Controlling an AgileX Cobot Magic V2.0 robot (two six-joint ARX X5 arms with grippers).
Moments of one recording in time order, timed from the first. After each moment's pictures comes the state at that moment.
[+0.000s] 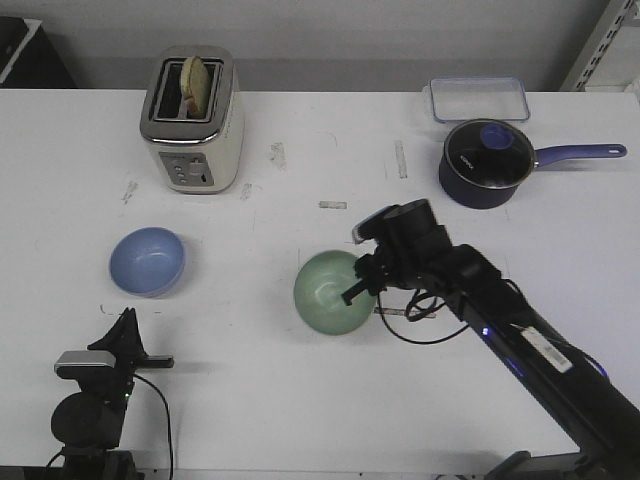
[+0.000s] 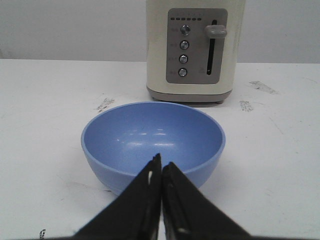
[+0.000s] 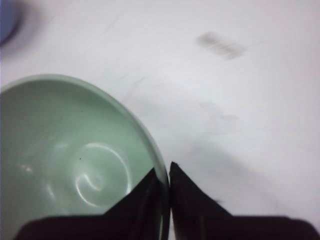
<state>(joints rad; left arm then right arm) -0.01 0.01 0.03 0.06 -0.04 -0.01 0.53 1.49 1.31 -0.75 -0.24 0.01</state>
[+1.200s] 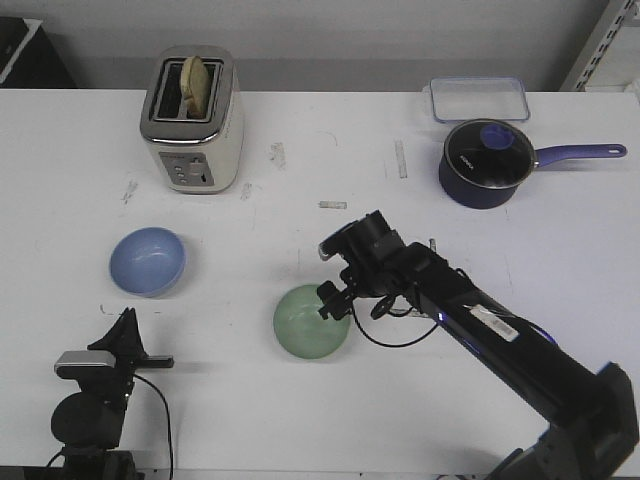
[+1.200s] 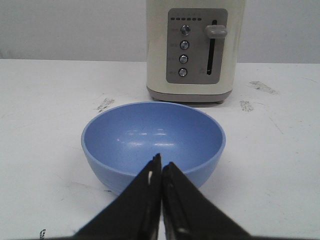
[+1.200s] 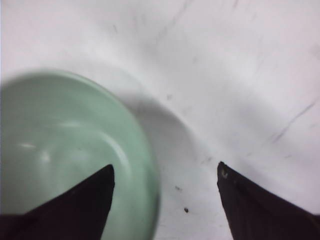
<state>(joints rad) -0.01 0.01 0.03 0.06 -0.04 -0.01 0.61 1.61 1.34 -0.75 -0.21 0.00</state>
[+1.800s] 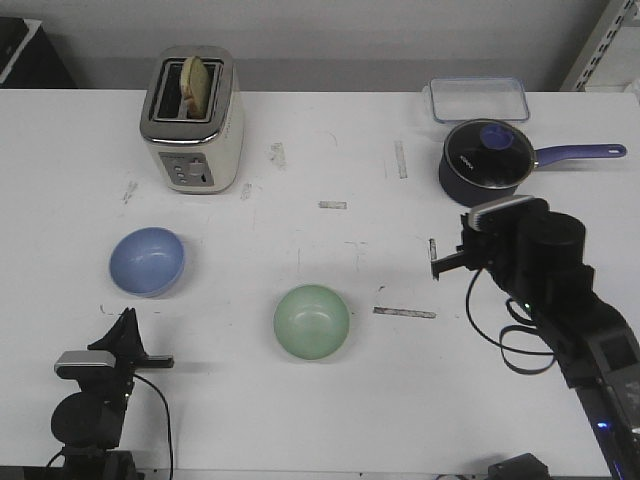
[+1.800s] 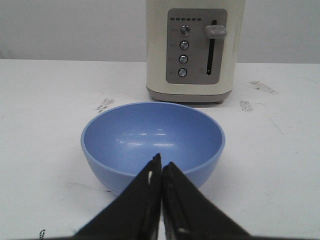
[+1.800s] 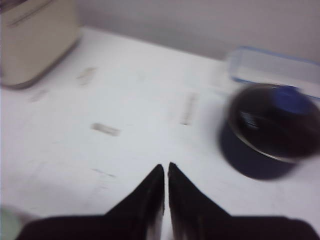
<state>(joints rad) -0.01 0.01 0.03 0.06 -0.04 -0.01 0.26 1.04 1.25 -0.68 0.01 -0.02</state>
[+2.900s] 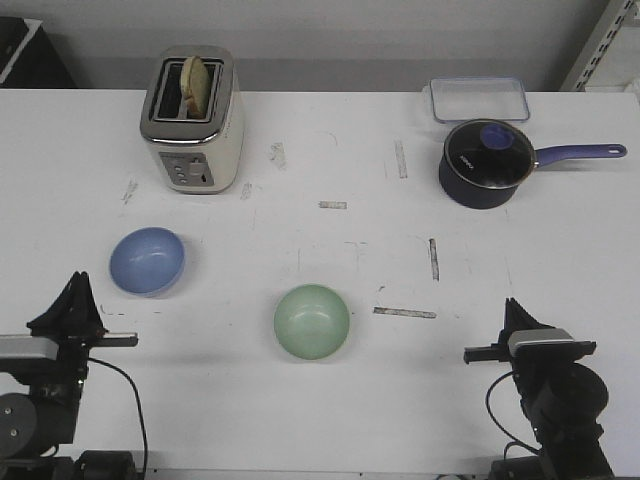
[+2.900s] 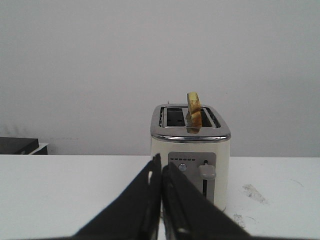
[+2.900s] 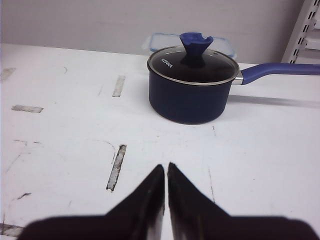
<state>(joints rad) -0.01 0.32 0.63 -0.05 -0.06 0.01 0.10 0.36 0.46 -0.35 0.06 -0.02</state>
